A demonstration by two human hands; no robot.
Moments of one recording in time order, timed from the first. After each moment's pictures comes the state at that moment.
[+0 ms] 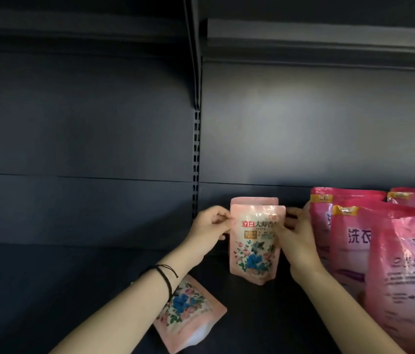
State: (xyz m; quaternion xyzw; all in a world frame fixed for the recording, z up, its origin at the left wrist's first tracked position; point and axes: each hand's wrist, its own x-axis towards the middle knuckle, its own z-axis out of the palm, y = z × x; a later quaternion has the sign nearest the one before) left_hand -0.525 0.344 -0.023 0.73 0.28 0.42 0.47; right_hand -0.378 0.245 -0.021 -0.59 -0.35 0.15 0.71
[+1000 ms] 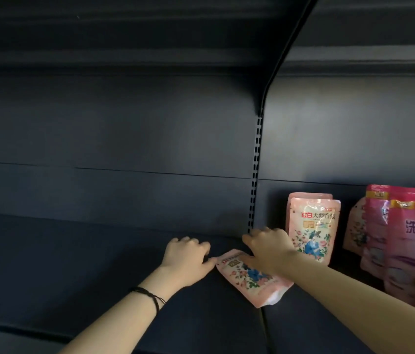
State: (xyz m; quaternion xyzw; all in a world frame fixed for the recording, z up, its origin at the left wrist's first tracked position) left_hand -0.724 0.323 -0.066 0.88 0.44 0.13 -0.14; right_hand -0.522 0.270 -0.033 -0.67 -0.70 -0.22 -0.08
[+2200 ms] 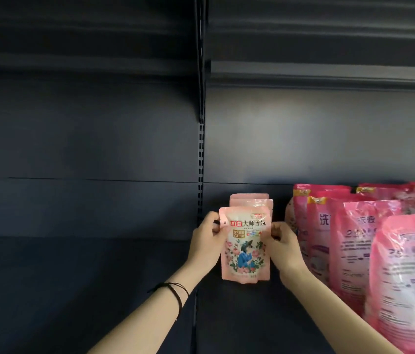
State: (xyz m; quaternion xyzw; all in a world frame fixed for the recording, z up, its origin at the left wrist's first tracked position) left_hand -0.566 0.270 -0.036 0.75 0.32 0.48 0.34; right_hand -0.423 0.187 -0.037 -0.62 -0.37 0.17 0.66
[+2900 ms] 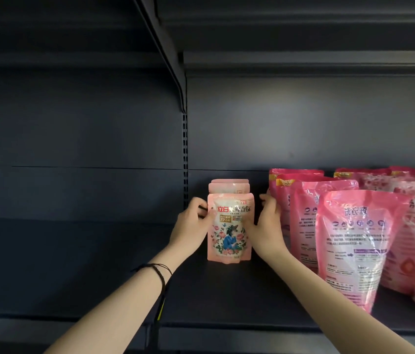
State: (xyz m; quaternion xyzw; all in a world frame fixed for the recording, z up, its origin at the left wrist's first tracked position) left_hand -0.553 0.231 -0.035 0.76 0.37 0.46 0.26; right_hand -0.403 0.145 -0.028 -0.64 -0.50 0.06 0.58
